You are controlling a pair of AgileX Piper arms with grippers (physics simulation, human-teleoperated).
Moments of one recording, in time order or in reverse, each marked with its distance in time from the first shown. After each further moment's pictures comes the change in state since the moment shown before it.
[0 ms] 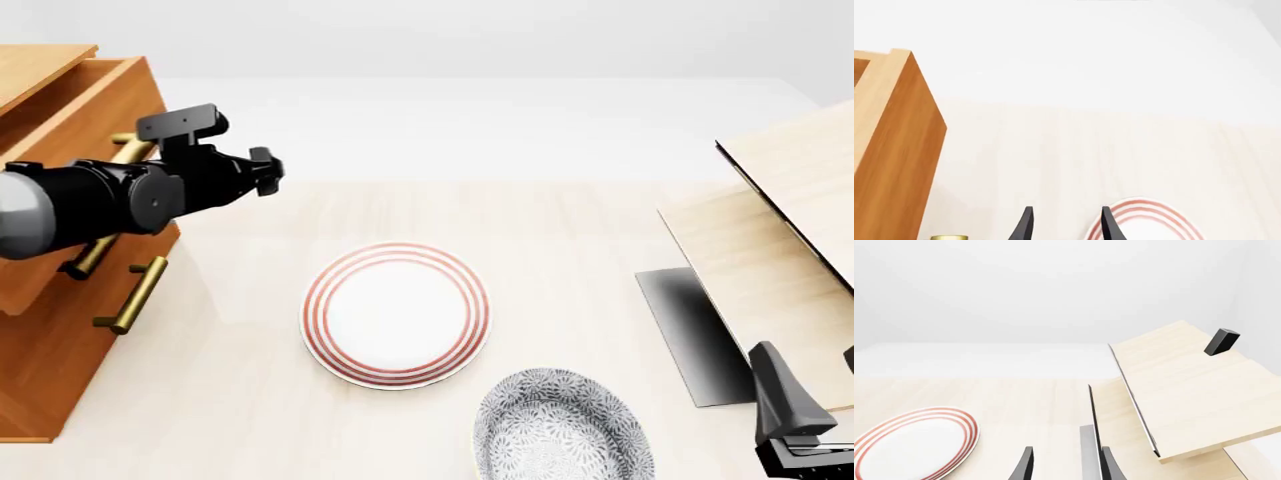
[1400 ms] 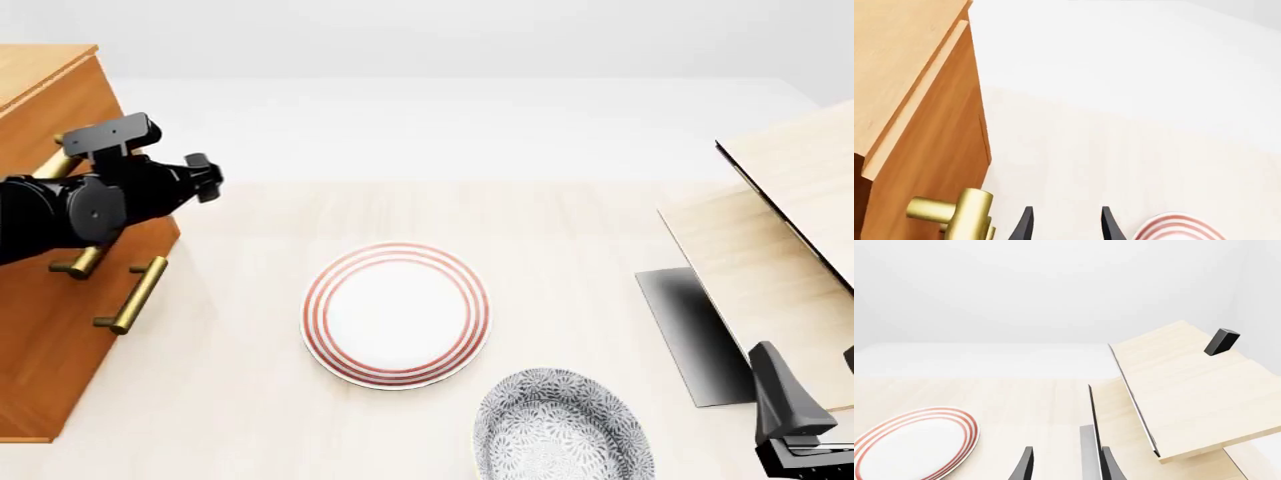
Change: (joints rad) left arm 0.161 -0.055 0.086 -0.031 0.003; right arm 0.000 0.000 0.000 0.000 0.000
